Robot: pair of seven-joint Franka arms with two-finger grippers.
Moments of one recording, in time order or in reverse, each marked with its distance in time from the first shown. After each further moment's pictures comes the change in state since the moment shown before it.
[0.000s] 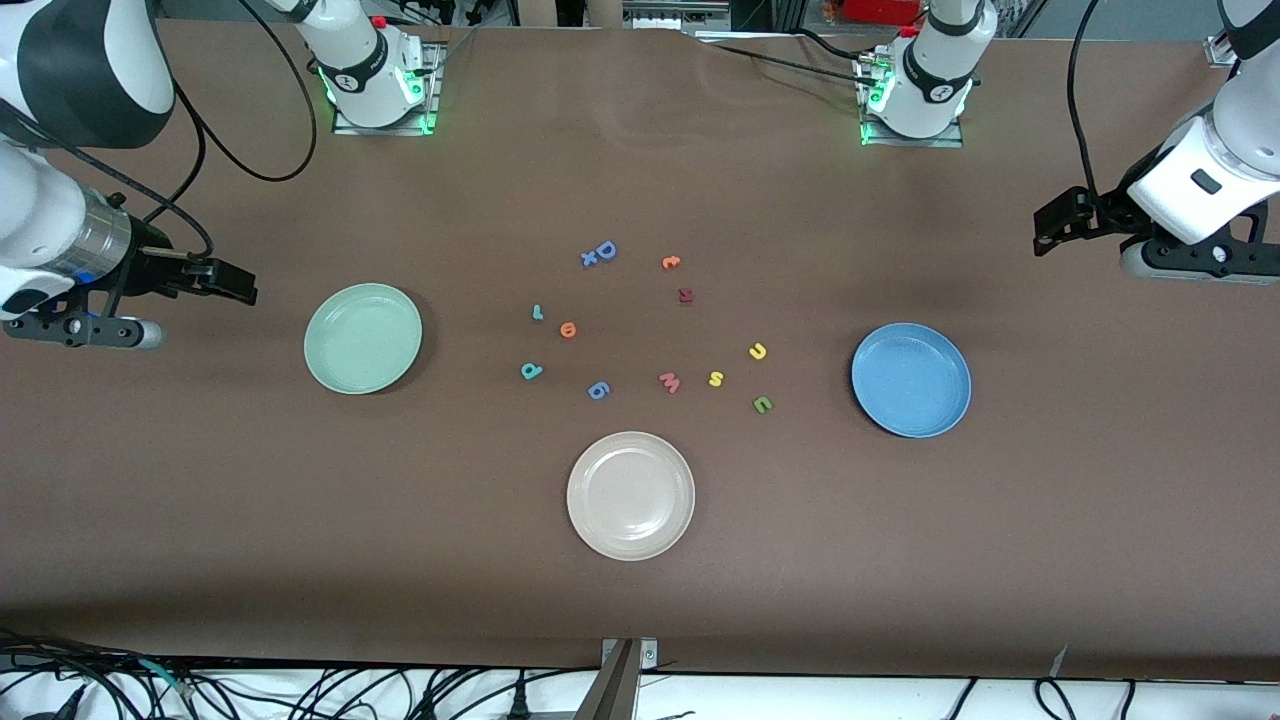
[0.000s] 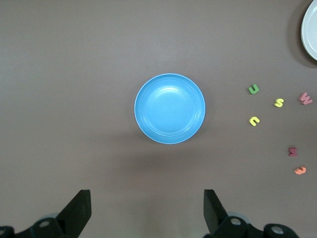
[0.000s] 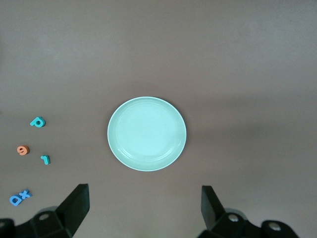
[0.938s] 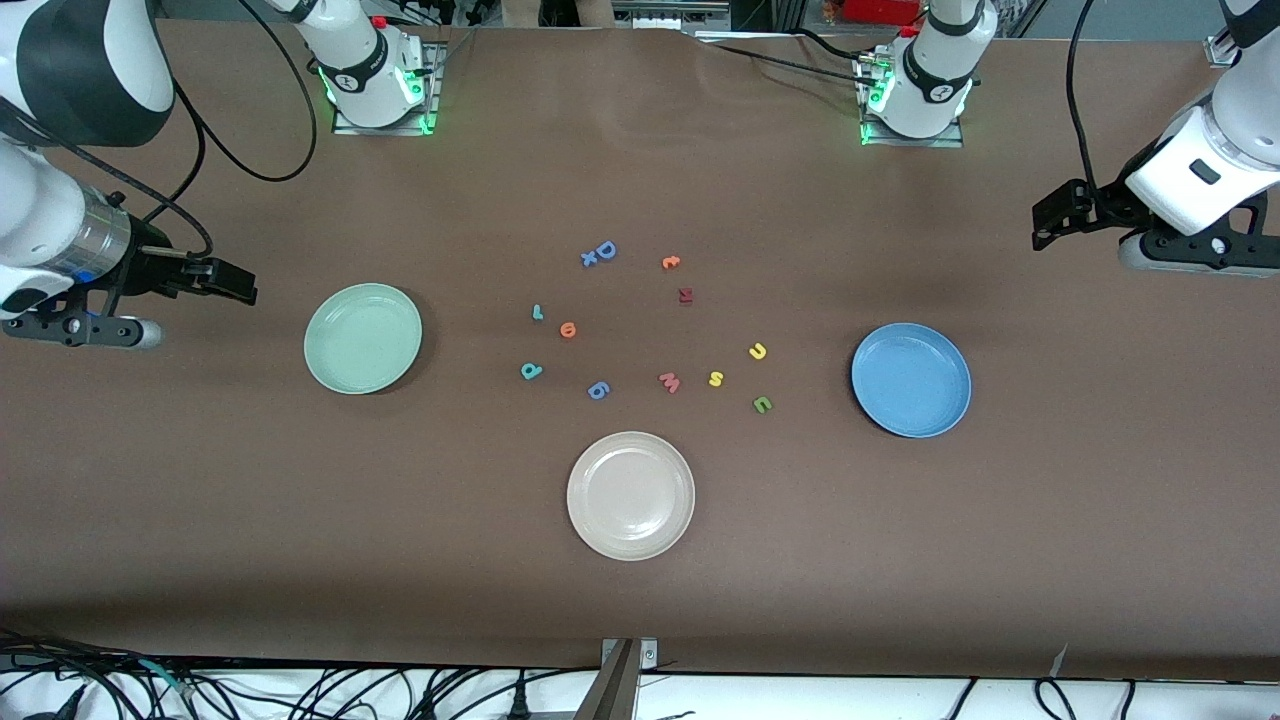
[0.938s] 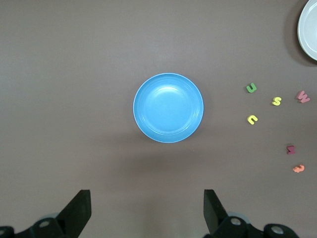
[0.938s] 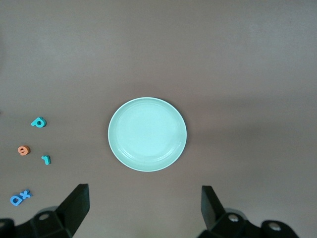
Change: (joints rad) left arm -0.005 -0.009 -0.003 0.000 0.000 -0.006 0.000; right arm 0.000 -0.001 0.001 0.002 0.000 0.000 0.000
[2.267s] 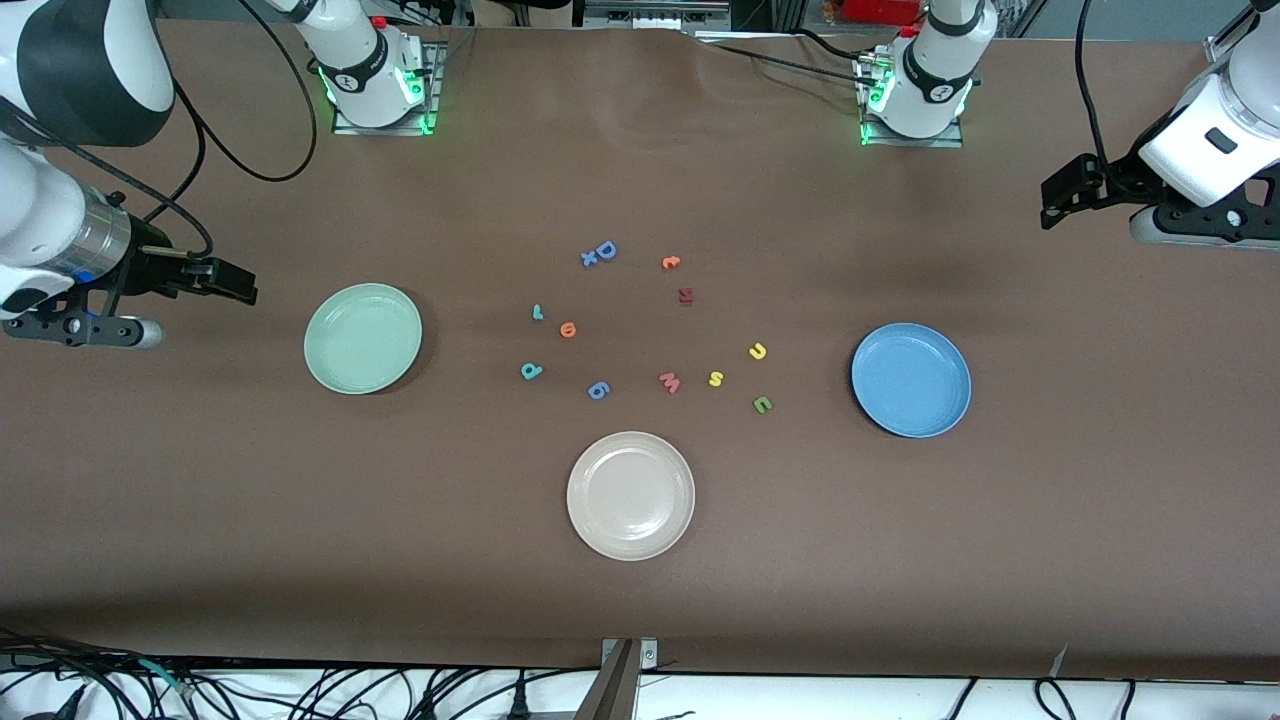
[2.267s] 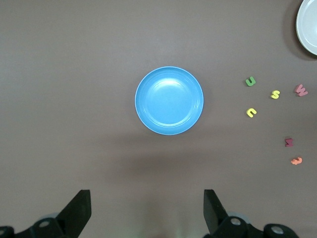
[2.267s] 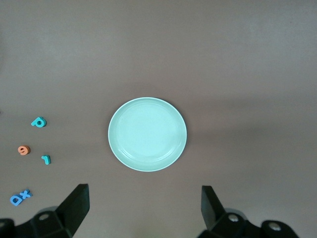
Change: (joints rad) left arm 0.000 -0.039 0.002 0.002 0.001 -0.047 0.000; right arm 0.000 0.000 0.000 0.000 0.000 0.000 -0.001
